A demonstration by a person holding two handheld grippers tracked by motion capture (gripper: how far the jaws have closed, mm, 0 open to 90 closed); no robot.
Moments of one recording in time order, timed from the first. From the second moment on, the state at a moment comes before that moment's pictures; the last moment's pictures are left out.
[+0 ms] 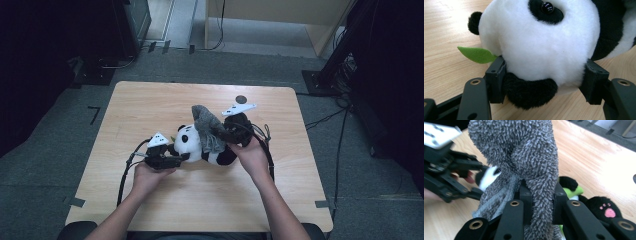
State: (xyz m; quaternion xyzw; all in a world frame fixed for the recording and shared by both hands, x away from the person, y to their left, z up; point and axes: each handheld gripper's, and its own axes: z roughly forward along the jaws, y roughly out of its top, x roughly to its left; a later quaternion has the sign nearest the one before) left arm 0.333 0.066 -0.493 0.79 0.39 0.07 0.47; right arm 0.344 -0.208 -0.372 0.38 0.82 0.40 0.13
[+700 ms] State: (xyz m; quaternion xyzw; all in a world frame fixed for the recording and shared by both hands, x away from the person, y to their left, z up) left arm 0.333 0.063 -0.492 0.80 0.38 0.07 0.45; right arm 0.306 -0.250 -0.373 0.40 0.83 0.39 0.07
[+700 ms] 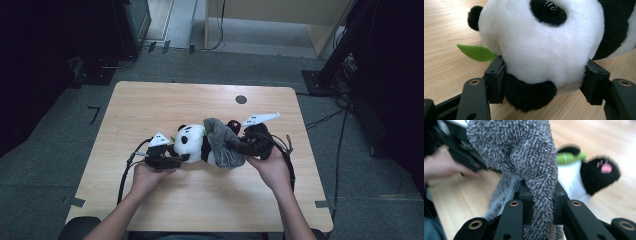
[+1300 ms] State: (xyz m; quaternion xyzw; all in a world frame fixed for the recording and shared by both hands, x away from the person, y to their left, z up) left arm 0.333 0.064 -0.492 0.81 0.38 0.07 0.45; right arm 0.306 -0.290 -0.405 0.45 0.80 0.39 0.07
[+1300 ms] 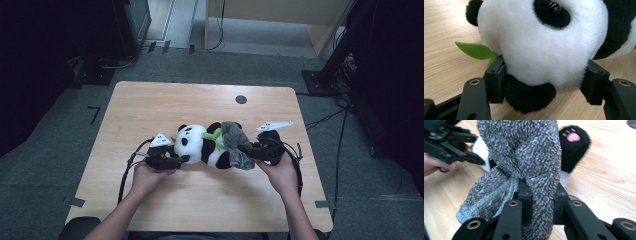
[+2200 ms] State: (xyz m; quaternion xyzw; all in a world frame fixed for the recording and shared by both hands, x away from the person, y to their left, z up) left arm 0.337 0.067 -0.493 0.80 0.38 0.06 0.46; right arm 0.285 -0.278 -0.355 0.41 0.79 0.44 0.08
